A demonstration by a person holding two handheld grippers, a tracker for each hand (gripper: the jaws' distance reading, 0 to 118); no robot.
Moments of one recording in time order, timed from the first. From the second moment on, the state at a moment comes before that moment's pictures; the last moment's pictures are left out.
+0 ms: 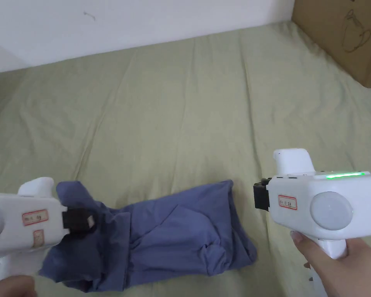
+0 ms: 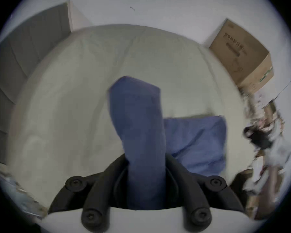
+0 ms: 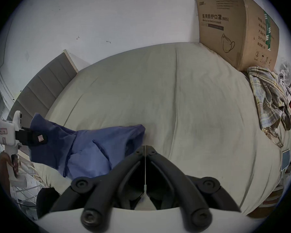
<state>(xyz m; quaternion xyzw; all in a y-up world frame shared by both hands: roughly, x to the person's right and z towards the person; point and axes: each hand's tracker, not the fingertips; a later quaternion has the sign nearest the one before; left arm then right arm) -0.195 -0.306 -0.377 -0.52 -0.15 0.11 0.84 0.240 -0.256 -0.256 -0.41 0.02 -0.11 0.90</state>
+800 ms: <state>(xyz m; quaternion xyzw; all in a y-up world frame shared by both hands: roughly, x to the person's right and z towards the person) -0.050 -0.332 -0.401 -0.50 -0.30 0.17 0.79 0.264 -0.256 -0.254 -0.39 0.00 -0.14 0.91</state>
